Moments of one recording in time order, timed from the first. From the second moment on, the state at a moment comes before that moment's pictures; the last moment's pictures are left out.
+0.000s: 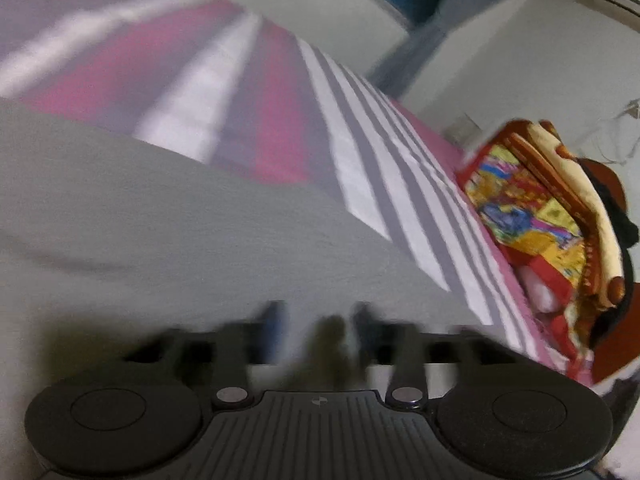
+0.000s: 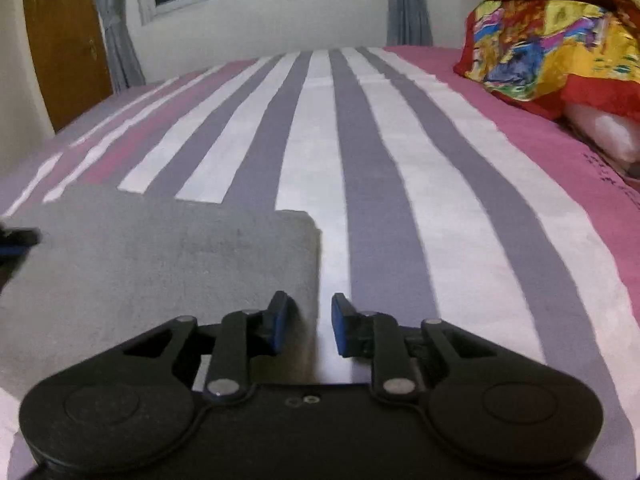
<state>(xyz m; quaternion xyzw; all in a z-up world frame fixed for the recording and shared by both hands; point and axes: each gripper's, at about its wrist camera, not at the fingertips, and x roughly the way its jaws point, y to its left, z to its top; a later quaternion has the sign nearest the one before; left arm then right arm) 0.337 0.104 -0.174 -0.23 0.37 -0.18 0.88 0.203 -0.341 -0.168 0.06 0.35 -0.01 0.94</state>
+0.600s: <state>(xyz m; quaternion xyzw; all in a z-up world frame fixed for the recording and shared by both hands) 0.269 0.309 -0.236 -0.42 0.27 -0.07 0.86 0.141 -0.358 -0.174 0.12 0.34 -0.02 0.93</state>
